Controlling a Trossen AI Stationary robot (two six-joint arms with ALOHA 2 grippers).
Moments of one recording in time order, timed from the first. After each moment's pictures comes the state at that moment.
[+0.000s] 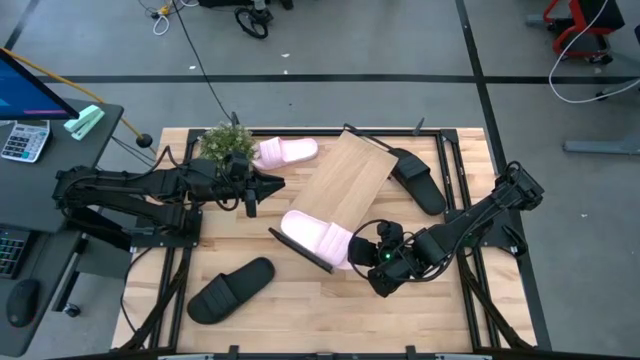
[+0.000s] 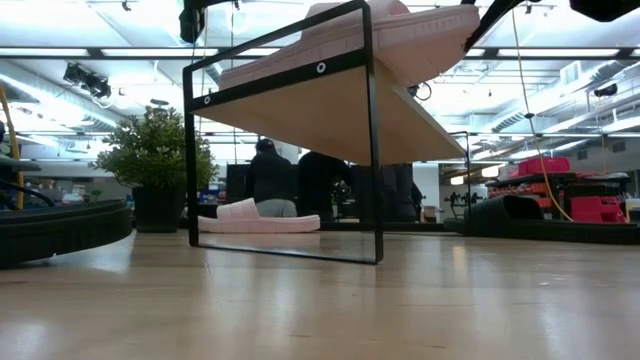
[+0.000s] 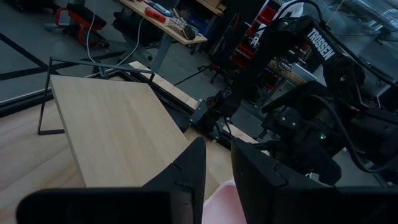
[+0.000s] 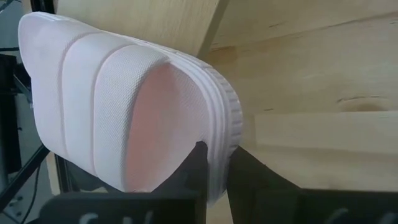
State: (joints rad) left arm -0.04 0.93 0.82 -0.02 -0.25 -0.58; right arm 0.54 1.63 1.39 -0.95 0.49 2.20
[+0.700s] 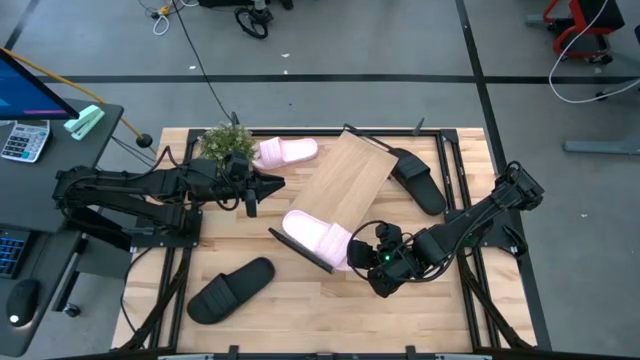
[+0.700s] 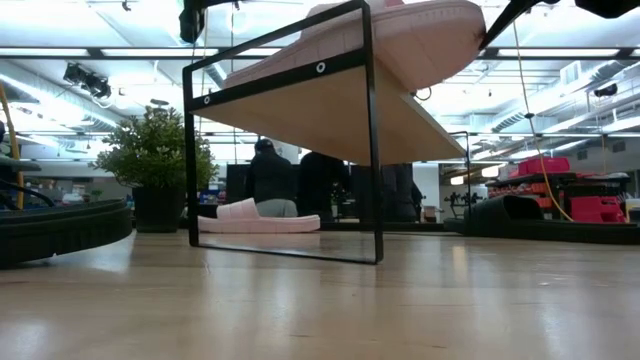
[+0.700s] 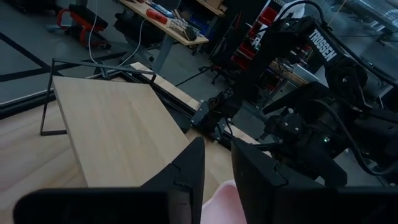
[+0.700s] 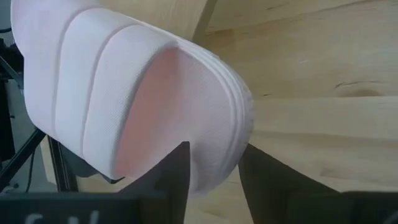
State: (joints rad) left arm -0.04 0.93 0.82 -0.02 -0.26 -0.58; right arm 0.54 1.63 1.39 -0.93 0.43 2.19
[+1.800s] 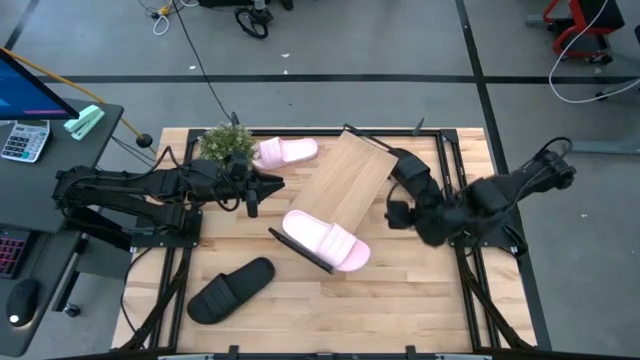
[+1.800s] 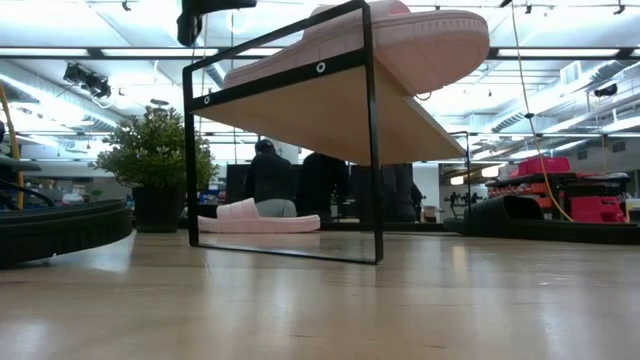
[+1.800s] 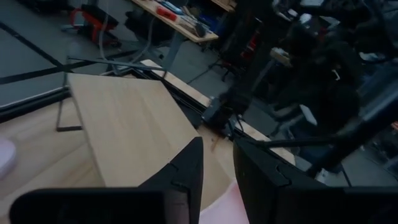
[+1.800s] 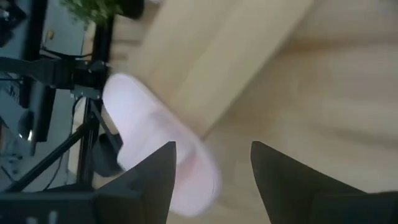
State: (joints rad) left arm -0.04 0.93 0.82 -0.05 -0.29 -0.57; right arm 0.42 1.24 1.39 -1.18 0.52 1.78
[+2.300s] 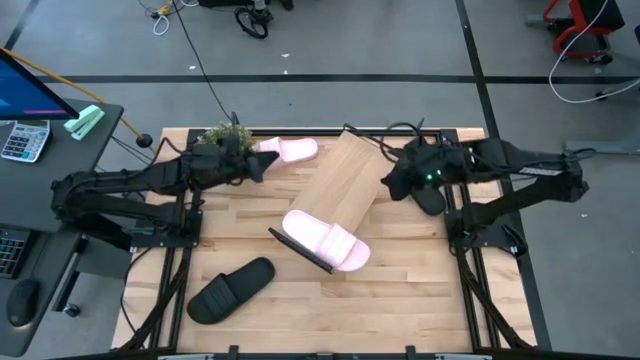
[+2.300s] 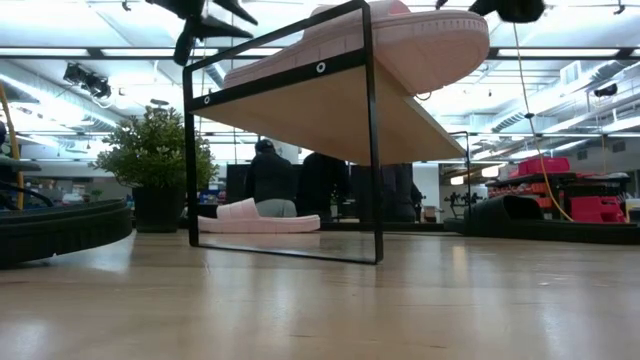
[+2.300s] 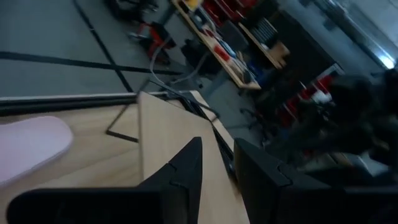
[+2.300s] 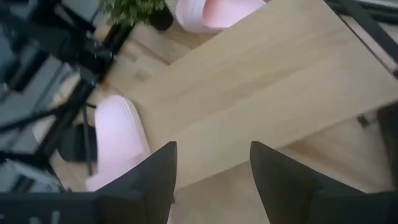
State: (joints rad) left arm 0.15 0.93 0.82 -0.06 -0.37 -0.84; right arm -0.02 1.16 1.39 -1.04 0.22 0.96
